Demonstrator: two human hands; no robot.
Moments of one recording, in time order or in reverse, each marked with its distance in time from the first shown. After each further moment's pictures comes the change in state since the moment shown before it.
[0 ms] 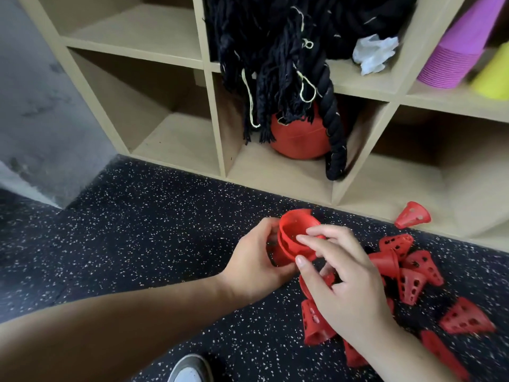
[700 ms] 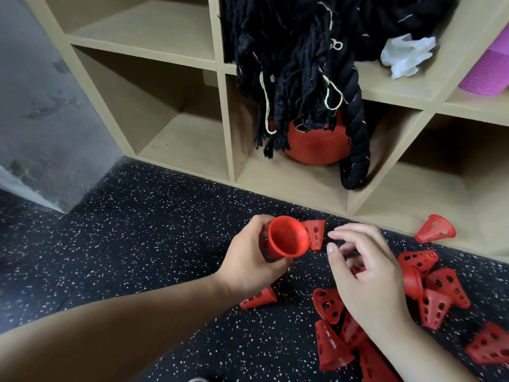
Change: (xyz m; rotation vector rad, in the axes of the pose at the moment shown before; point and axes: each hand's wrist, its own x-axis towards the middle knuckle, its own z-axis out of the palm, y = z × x) left_hand 0.037 -0.036 -0.029 0.076 0.077 -0.040; right_hand 0.034 0.041 0.025 0.012 0.114 0.163
